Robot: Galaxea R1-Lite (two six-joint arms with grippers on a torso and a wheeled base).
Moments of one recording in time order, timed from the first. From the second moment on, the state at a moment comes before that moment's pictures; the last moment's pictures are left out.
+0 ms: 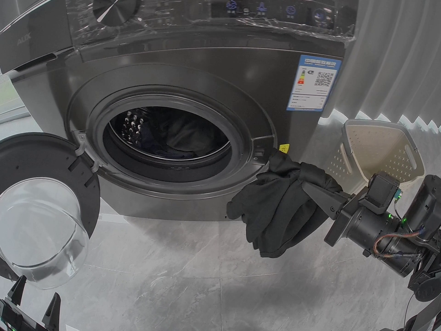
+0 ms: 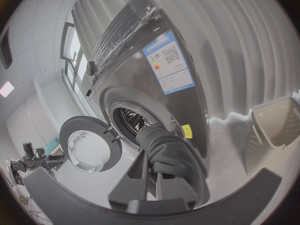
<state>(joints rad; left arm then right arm) -0.01 0.03 -0.02 0.00 -0.01 -0.04 0.75 1.54 -0.35 -1.28 -0.10 0.20</state>
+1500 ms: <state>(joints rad) -0.01 0.03 -0.02 0.00 -0.01 -0.04 0.75 1.56 -0.34 -1.30 -0.10 0.20</state>
